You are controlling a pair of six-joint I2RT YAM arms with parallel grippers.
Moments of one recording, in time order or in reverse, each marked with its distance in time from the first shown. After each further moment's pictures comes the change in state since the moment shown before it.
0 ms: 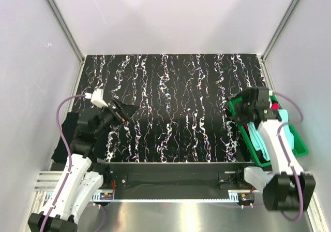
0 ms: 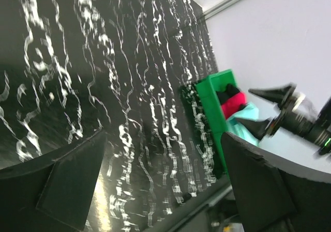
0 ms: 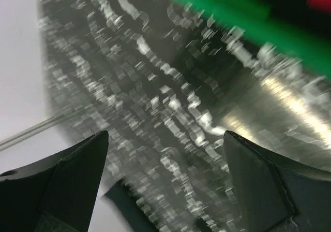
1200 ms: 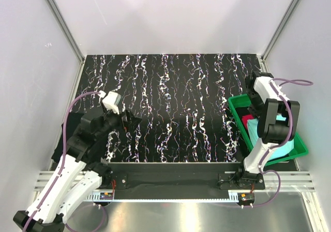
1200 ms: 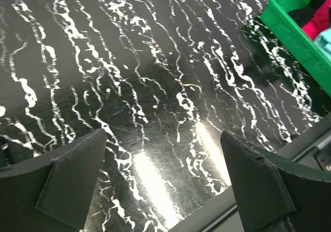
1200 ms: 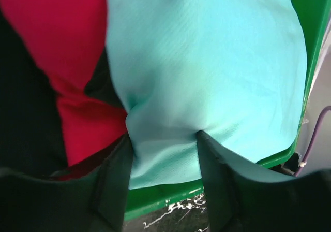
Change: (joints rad) left arm -0.226 -0.001 0.191 -0.349 -0.192 0.569; right arm -0.103 0.808 0.586 -0.738 0.781 -0.046
